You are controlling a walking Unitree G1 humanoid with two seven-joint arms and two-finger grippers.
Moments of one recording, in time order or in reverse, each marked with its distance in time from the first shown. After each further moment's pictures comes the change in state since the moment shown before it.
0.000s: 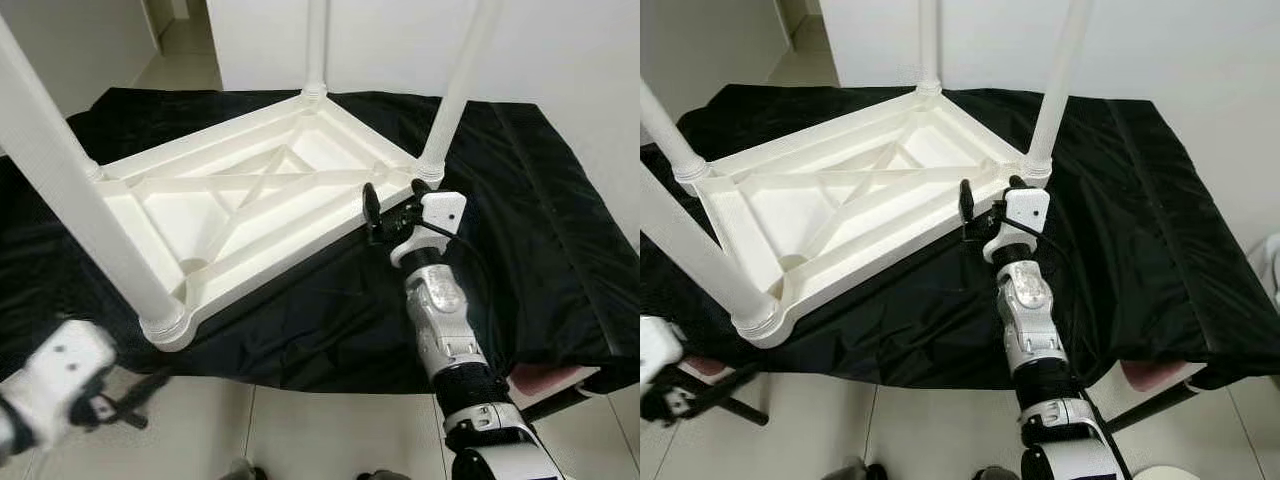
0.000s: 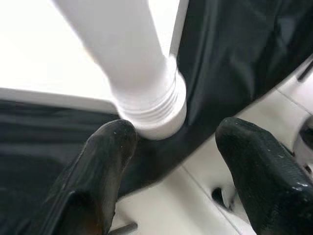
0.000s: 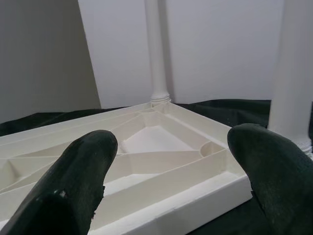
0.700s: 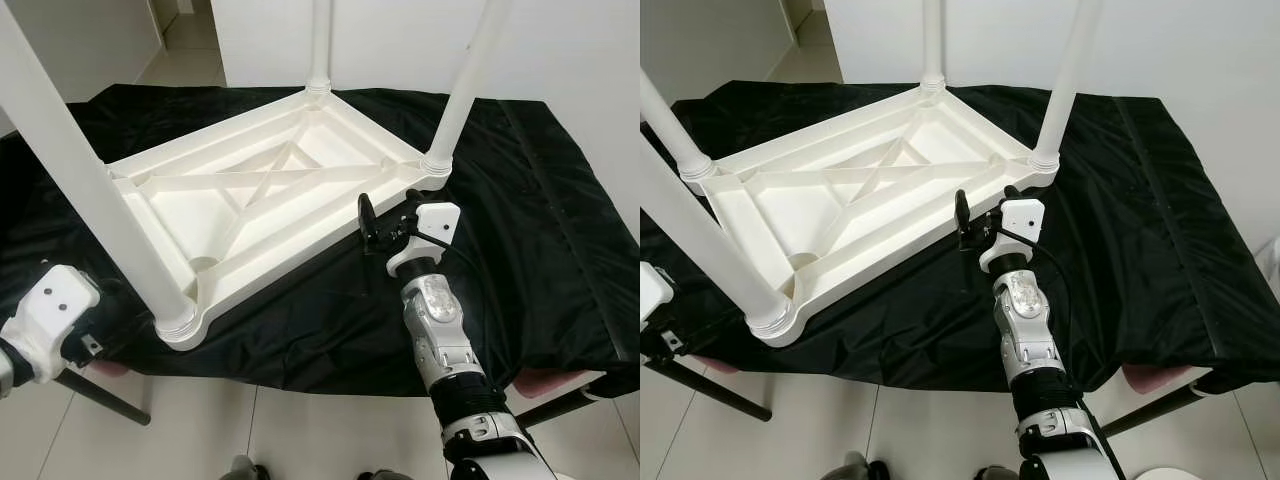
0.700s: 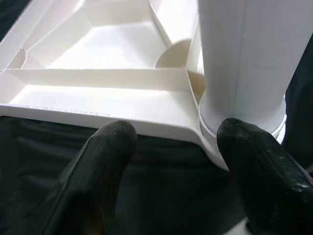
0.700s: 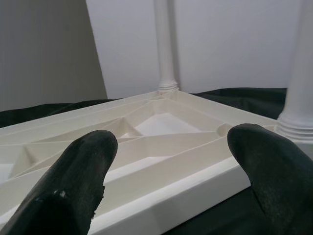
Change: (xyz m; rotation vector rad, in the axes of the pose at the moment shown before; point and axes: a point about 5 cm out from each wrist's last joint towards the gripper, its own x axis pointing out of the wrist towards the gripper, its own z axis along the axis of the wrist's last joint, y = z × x) left arm 0.037 0.033 0.007 0.032 -0.114 0.121; right arm -0.009 0.005 -0.007 0.014 0.019 0.007
